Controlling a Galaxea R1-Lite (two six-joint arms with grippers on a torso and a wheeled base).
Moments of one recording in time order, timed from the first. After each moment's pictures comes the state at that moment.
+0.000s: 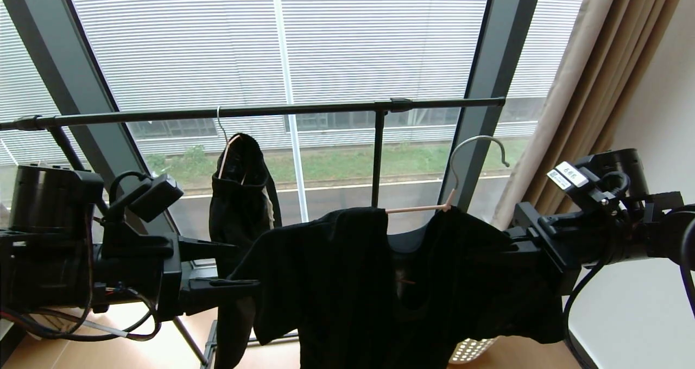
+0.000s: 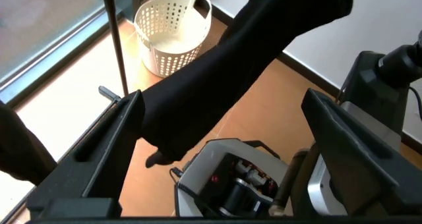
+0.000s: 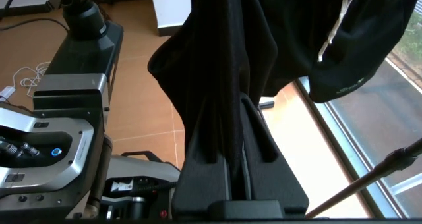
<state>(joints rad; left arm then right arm) -0.15 1.49 -0.66 -0.17 -0.82 0.24 0.15 1.73 -0.87 -0.10 1.26 -0.66</state>
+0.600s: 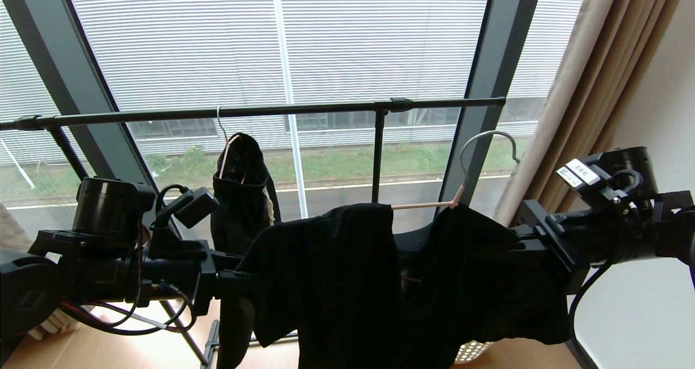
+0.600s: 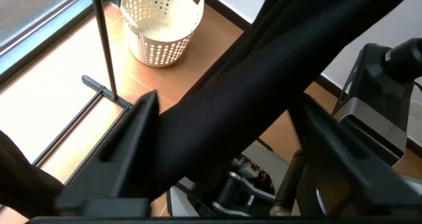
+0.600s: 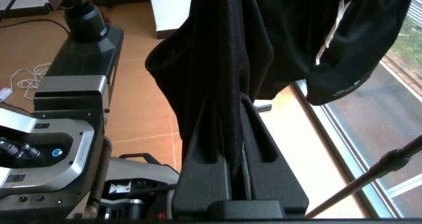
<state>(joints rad) -0.18 1.64 -0.66 -0.27 -0.82 0.23 0.13 1.71 -0.86 -0.10 1.28 -0.66</state>
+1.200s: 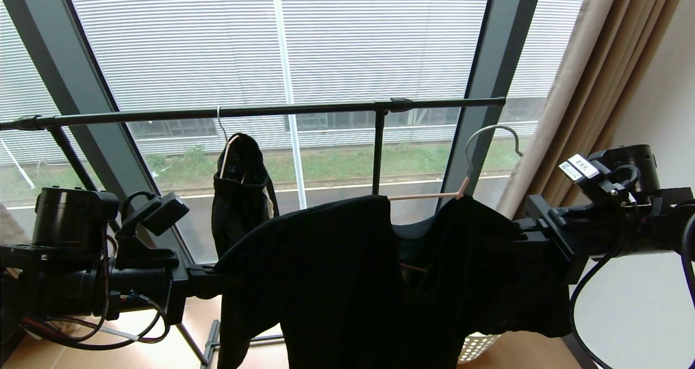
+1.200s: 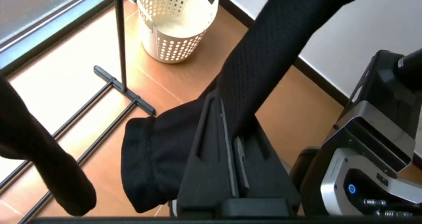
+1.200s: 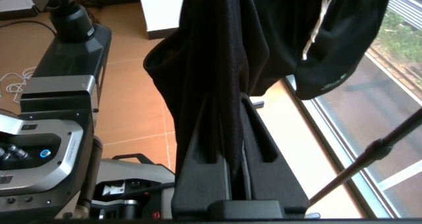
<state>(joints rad) -0.09 1.56 -0.59 -0.27 -0.82 0.23 0.08 1.74 -0.89 -0.10 1.28 -0.66</state>
